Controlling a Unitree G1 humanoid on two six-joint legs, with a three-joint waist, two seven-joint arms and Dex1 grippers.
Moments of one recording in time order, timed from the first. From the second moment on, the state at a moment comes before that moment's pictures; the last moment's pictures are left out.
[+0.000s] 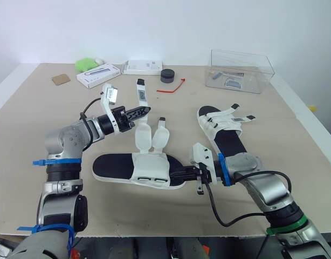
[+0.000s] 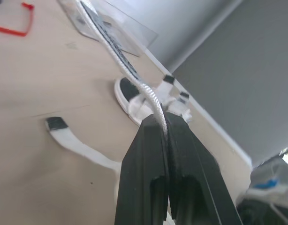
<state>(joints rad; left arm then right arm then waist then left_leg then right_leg) -0.78 0.34 0.23 0.17 -0.71 0.99 -0.73 -0.41 -0.59 0.28 -0.22 0.31 0.51 1.11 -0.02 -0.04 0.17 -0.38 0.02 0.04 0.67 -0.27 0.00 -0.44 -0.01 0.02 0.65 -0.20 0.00</state>
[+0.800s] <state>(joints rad) -0.45 0.65 -0.14 -0.18 -0.19 -0.24 -1.15 -0.48 -0.56 0.32 -0.13 0.26 0.51 1.09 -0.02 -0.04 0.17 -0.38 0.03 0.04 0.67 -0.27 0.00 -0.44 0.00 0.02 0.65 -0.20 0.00</state>
